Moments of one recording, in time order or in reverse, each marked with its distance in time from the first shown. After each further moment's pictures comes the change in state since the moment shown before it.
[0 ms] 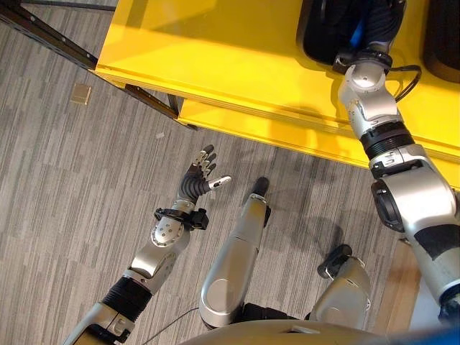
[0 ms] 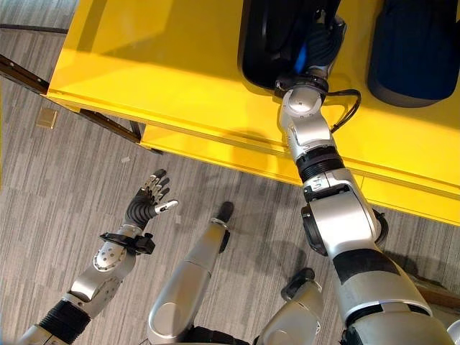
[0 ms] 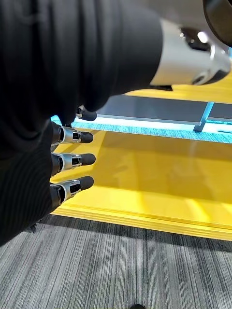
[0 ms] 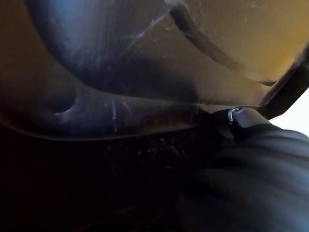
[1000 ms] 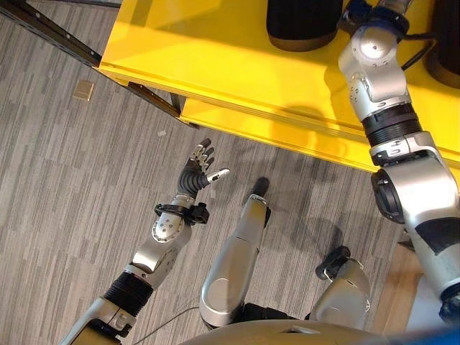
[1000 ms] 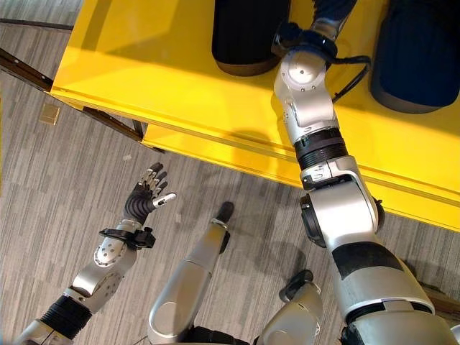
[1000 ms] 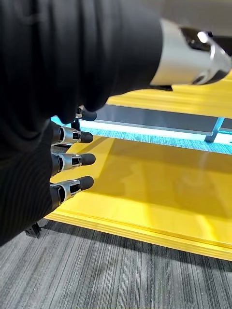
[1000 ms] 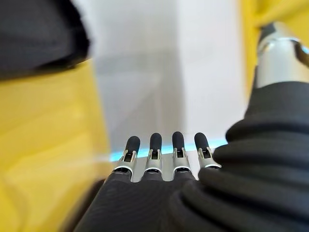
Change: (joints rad) left arm -0.031 0.000 -0.006 0.001 -0.037 -0.015 0.032; right arm -0.057 0.025 -0.045 -0.314 -0.005 -0.078 -0.100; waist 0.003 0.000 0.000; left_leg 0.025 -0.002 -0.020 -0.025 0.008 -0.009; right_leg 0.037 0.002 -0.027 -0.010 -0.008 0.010
